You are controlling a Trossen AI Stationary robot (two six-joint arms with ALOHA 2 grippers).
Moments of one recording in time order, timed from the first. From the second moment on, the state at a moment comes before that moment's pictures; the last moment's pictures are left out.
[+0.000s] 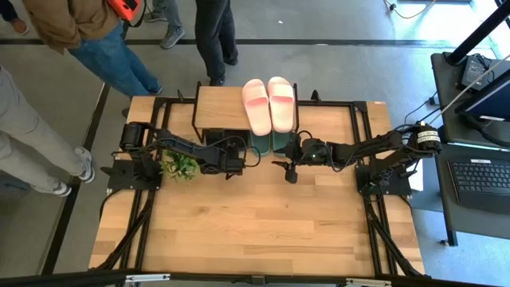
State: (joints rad) left arm 0.02 1.81 0.96 -0.69 -1.06 0.00; right arm -0.10 1.48 0.53 0.50 0.09 -0.03
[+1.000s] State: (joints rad) left arm -0.13 1.61 0.97 -0.73 -0.90 -0.06; right arm -0.10 1.48 0.53 0.50 0.09 -0.03
